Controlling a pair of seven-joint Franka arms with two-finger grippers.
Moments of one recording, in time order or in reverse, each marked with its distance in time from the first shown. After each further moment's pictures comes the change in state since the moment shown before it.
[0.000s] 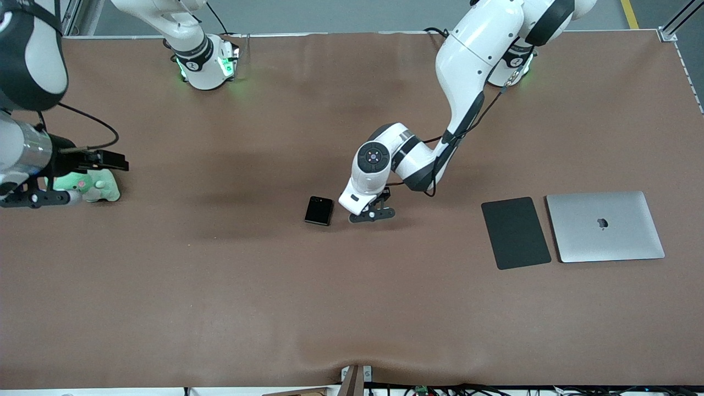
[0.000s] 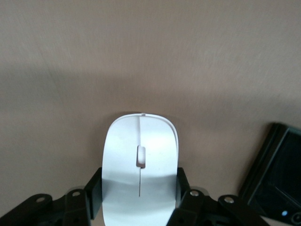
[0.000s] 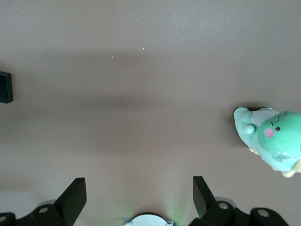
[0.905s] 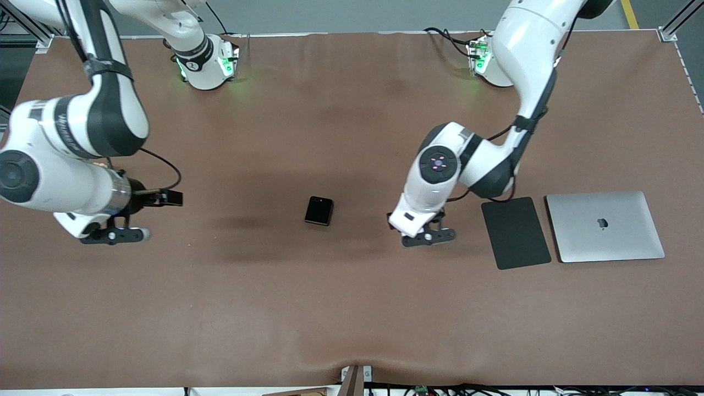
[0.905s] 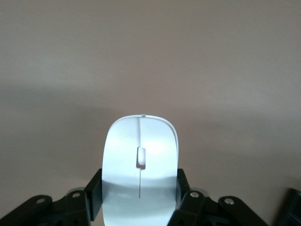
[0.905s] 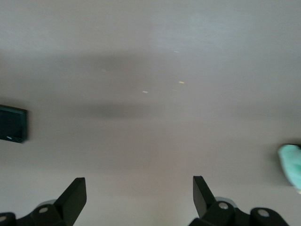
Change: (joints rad) left arm 0.232 -0.235 0.013 -0.069 0.034 -0.145 0.195; right arm 0.159 0.151 0.005 0.006 0.053 0.201 0.170
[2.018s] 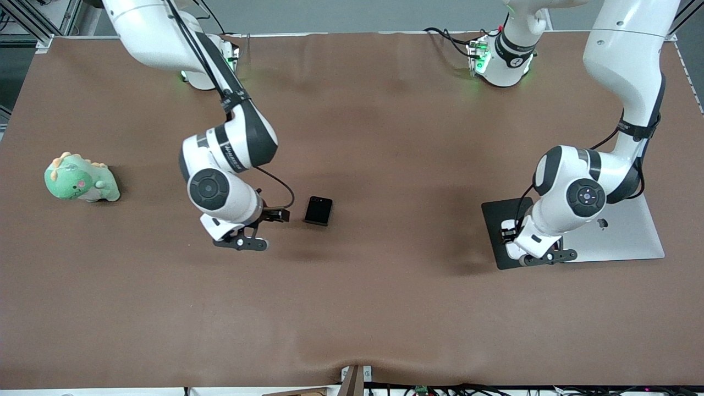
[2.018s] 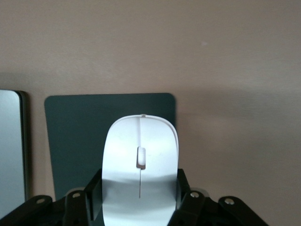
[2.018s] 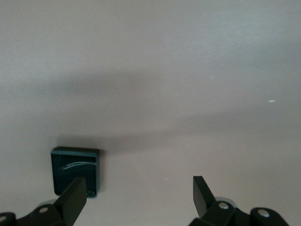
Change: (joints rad) left arm 0.416 -0.072 -0.005 -0.289 0.017 0.175 0.421; right arm 0.291 0.228 0.003 -0.001 0.038 0.320 0.396
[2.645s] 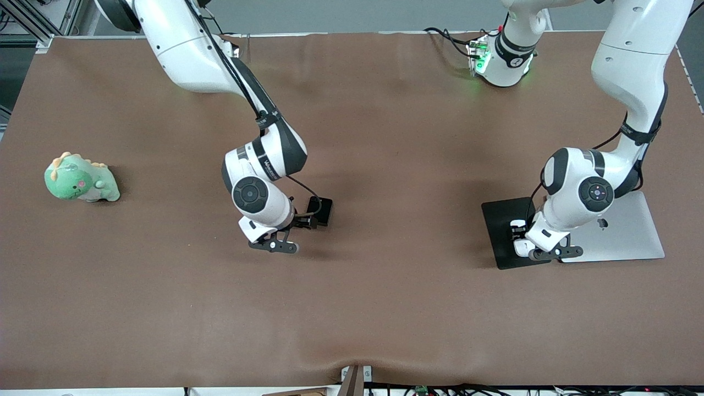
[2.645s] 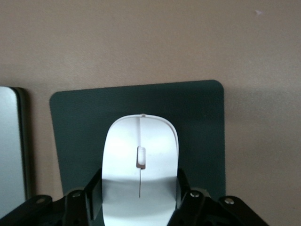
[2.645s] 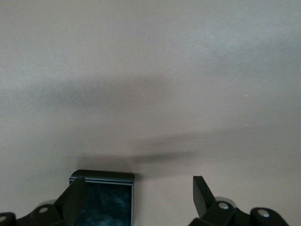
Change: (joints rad) left arm 0.070 0.034 -0.007 -0.093 0.000 0.146 0.096; right arm 0.074 0.131 0.000 0.000 0.063 0.187 0.043
